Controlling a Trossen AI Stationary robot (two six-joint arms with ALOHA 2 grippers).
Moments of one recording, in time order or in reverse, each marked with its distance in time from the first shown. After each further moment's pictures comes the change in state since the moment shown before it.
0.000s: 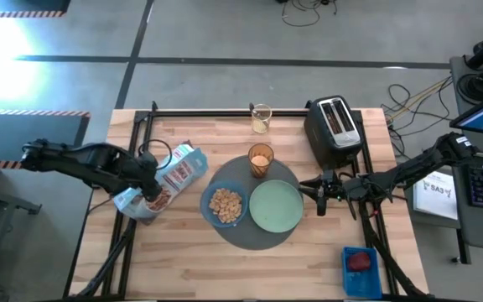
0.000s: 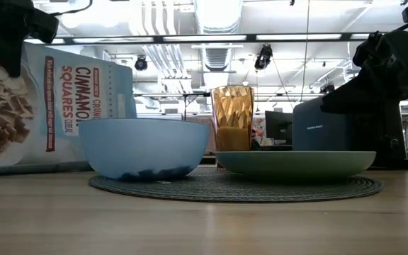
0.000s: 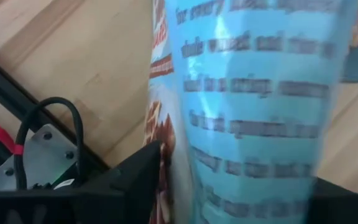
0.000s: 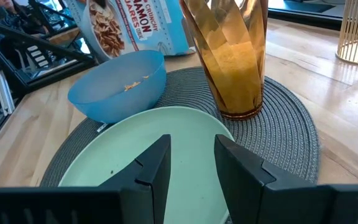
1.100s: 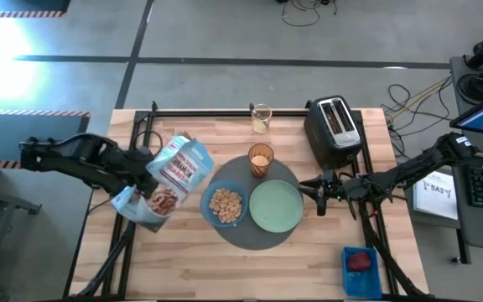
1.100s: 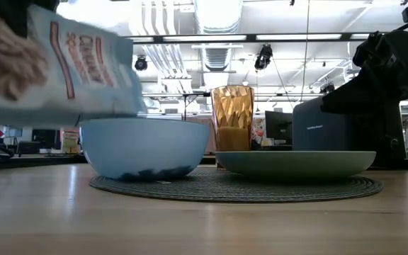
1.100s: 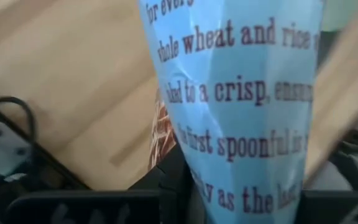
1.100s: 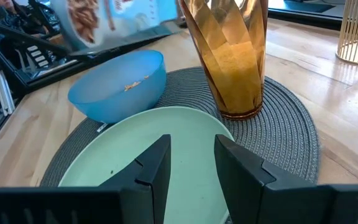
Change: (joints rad) left arm -0.001 0.006 0.199 0.001 0.079 -0.071; right arm 0.000 0.000 0.000 0.000 0.000 0.000
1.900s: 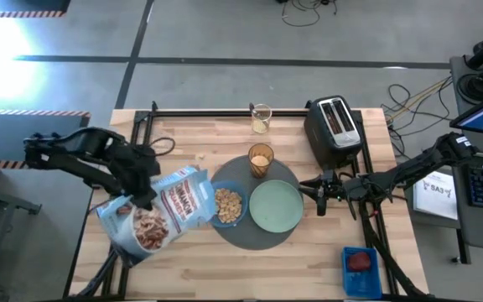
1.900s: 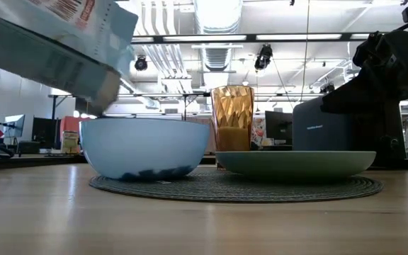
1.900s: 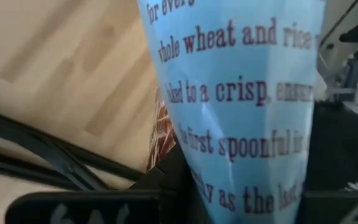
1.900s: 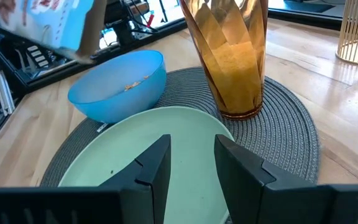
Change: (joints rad) left arm 0.004 0.202 0.241 -0.051 0.500 0.007; right arm 0.000 0.000 0.000 0.000 0.000 0.000
